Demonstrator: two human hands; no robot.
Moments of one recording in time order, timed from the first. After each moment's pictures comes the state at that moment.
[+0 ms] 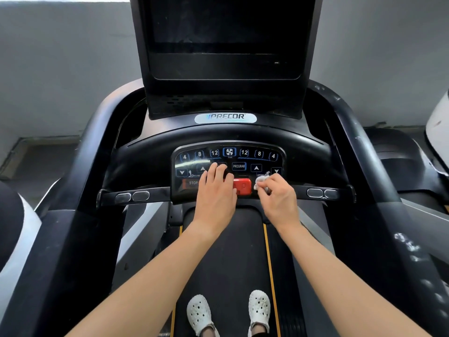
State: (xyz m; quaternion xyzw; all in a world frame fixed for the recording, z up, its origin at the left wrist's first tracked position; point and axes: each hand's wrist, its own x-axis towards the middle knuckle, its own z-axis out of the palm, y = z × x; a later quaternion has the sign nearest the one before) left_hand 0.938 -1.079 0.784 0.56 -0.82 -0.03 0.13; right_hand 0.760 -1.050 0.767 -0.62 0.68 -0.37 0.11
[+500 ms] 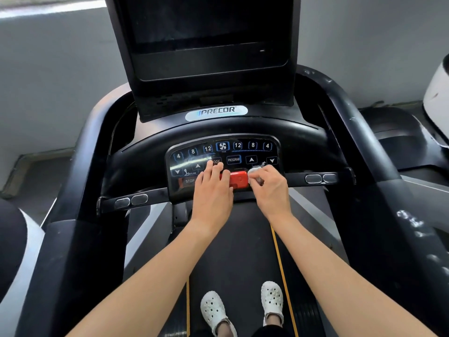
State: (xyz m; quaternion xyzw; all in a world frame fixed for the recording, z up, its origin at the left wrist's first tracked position) left_hand 0.941 -1.075 0.783 0.54 -0.83 -0.02 0.10; right_hand 0.778 -1.050 0.765 -0.57 0.70 -0.40 0.14
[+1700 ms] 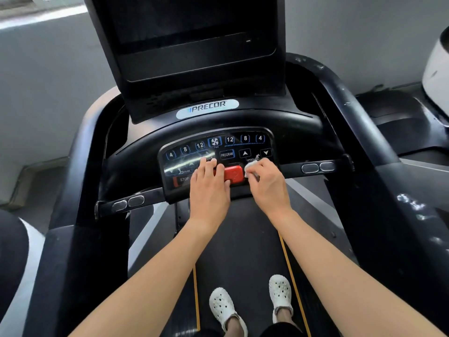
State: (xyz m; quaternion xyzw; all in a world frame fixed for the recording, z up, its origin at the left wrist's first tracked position) left_hand 0.933 -1.073 0.780 0.56 -0.82 -0.03 0.12; right_hand 0.772 -1.044 0.764 -0.59 0.70 -0.38 0.11
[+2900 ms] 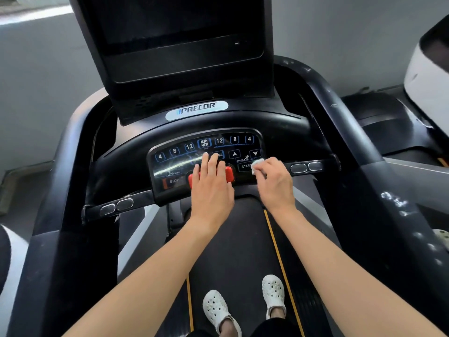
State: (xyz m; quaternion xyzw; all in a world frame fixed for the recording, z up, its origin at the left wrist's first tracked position) left_hand 0.909 -1.066 0.786 0.53 -0.84 -0.03 0.11; right_hand 0.742 -1.032 0.765 -0.55 0.73 -0.39 0.08
